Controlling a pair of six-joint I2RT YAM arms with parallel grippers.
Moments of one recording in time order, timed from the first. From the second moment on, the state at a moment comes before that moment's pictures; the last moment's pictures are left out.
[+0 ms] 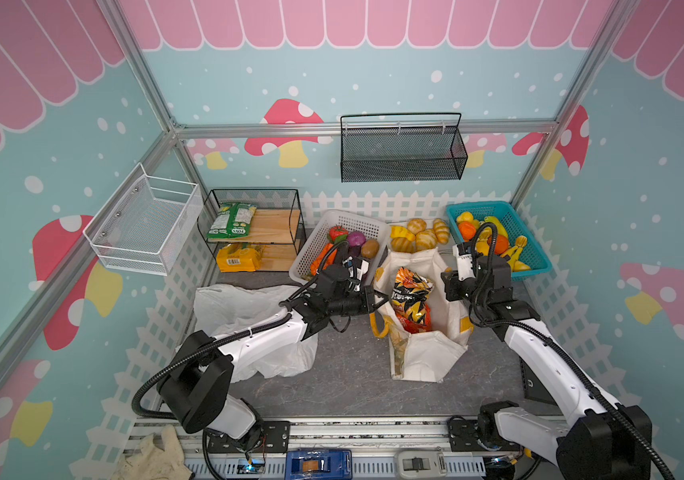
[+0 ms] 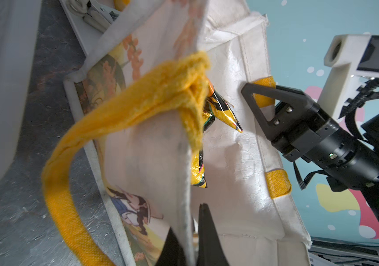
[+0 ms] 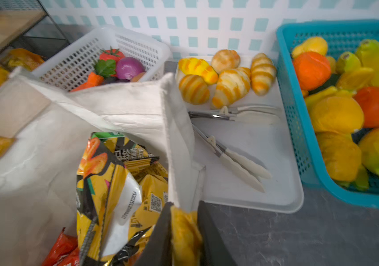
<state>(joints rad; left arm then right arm) -0.69 1.49 0.97 0.07 0.43 -0.84 0.17 1.14 0.86 -0.23 -0.17 0.06</state>
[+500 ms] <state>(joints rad) -0.69 1.52 1.02 0.03 0.37 -0.79 0.17 1.37 1.01 -0.14 -0.27 0.06</state>
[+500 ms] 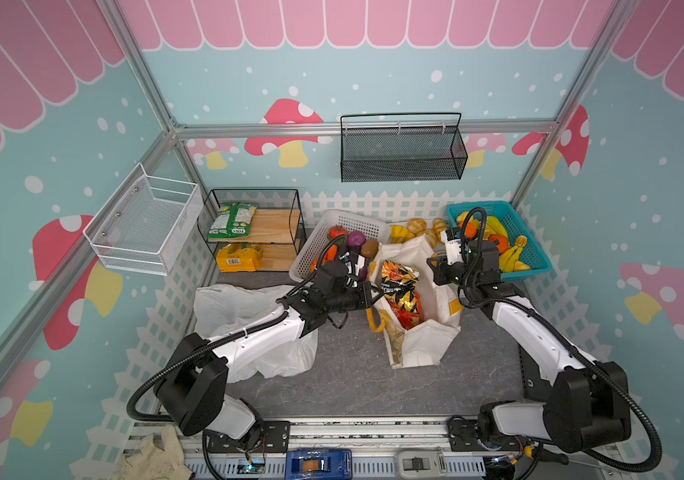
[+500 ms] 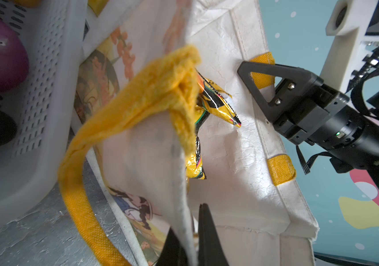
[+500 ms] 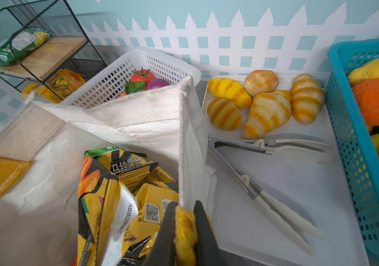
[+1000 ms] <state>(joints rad) -0.68 1.59 1.10 0.00 0.38 -0.75 0.17 1.47 1.12 -0.16 -0.24 -0.01</state>
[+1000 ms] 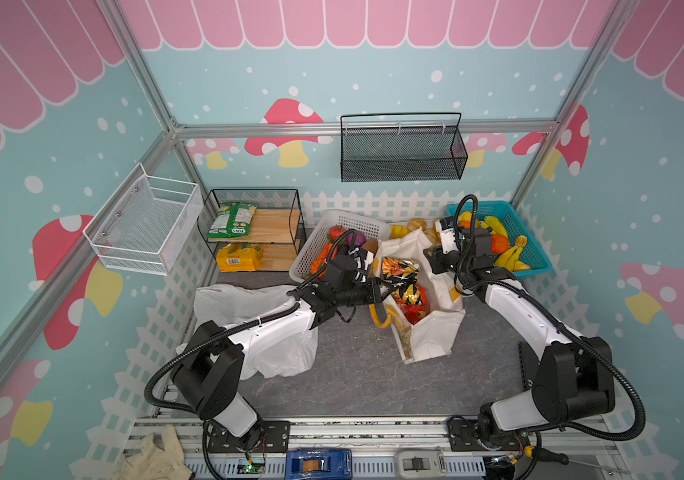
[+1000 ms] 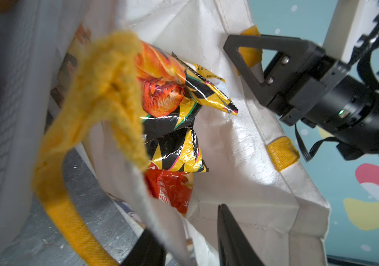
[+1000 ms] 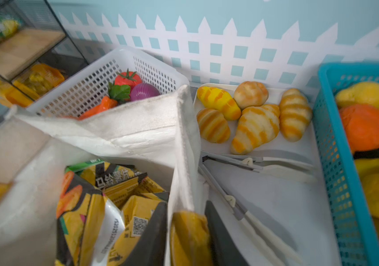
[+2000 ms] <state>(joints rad) 0.14 0.93 0.80 -0.79 0.01 -0.71 0.45 1.07 0.88 -0.01 -0.12 -0.06</state>
